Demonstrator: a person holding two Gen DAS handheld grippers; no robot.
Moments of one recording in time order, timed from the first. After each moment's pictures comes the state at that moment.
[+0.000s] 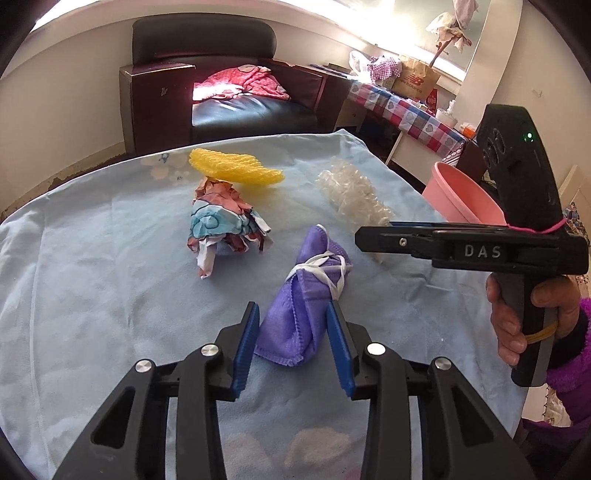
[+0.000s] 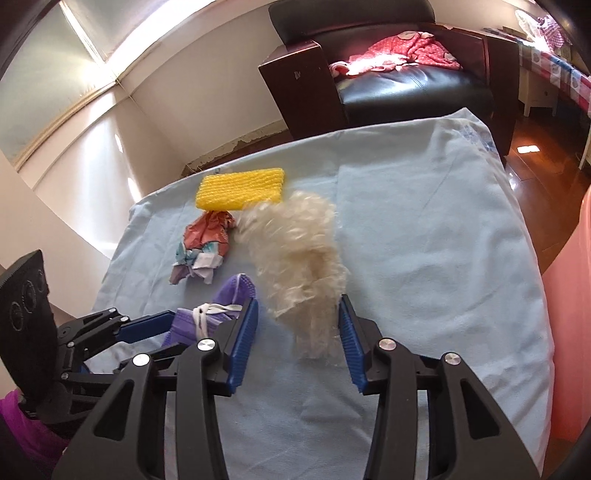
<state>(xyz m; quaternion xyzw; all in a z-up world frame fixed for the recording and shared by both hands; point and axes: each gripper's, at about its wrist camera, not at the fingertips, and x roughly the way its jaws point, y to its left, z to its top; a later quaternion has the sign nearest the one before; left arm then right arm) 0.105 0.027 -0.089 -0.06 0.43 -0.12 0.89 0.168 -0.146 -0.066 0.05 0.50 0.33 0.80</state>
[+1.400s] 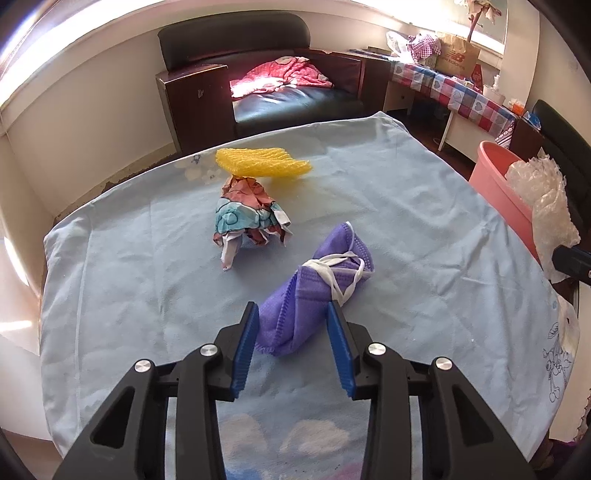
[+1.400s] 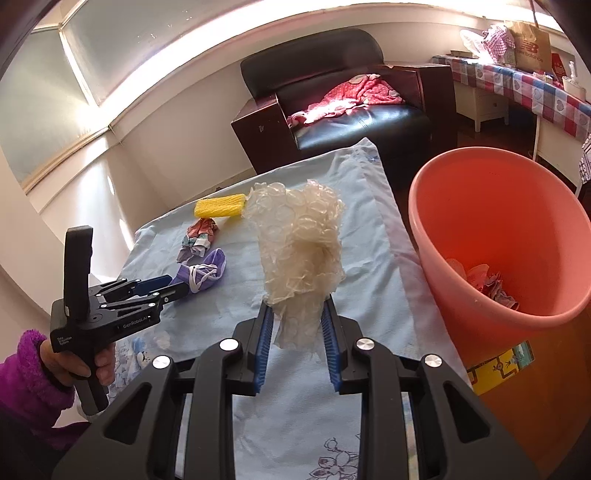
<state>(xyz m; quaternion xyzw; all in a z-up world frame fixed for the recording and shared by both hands) 0.101 -0.001 -0.088 0.02 0.46 0.00 0.89 0.086 -0.272 -0.021 0.09 0.42 0.27 0.86</state>
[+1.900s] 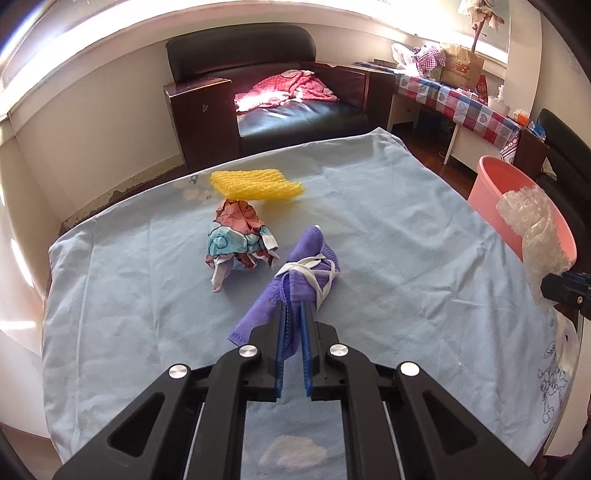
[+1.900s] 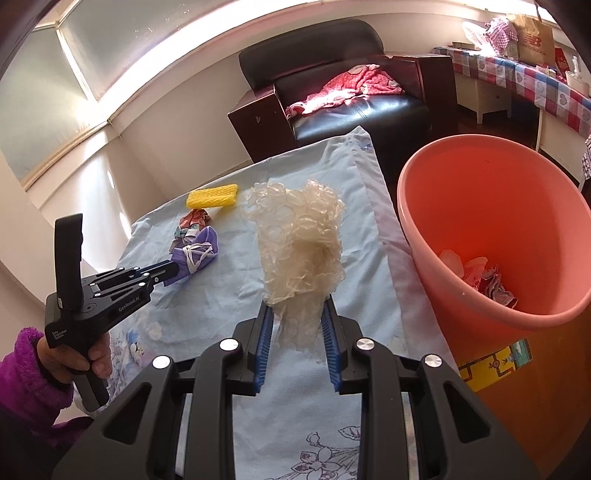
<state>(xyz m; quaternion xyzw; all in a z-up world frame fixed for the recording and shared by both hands) 0.104 -0.018 -0.075 0.01 0.43 0.01 0.90 0.093 -0.278 -0.030 0.08 0.44 0.28 0.85</state>
